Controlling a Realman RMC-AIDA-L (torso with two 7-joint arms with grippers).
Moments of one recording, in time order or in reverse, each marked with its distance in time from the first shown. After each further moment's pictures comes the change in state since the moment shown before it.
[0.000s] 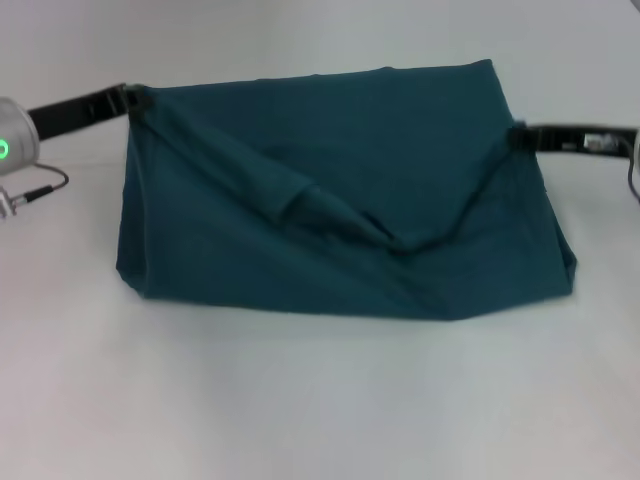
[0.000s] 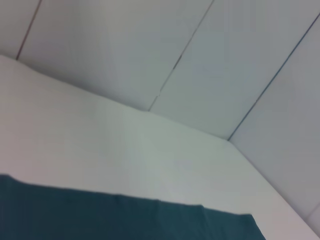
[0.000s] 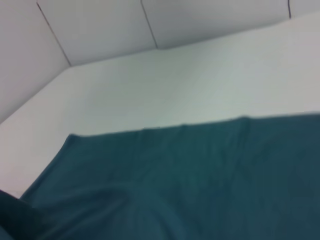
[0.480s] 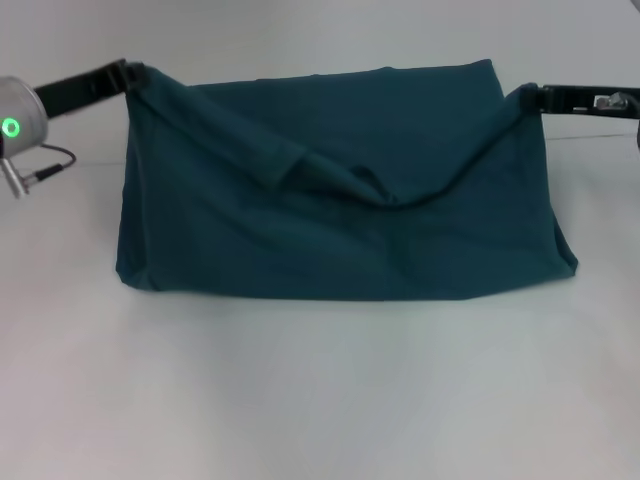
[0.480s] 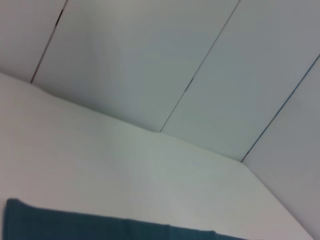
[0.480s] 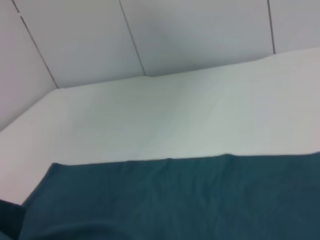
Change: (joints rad) left arm -0.035 -0.003 0.017 -0.029 -0.051 -0.108 0.000; right arm 0.050 -0.051 -0.015 0.031 0.000 0.048 0.037
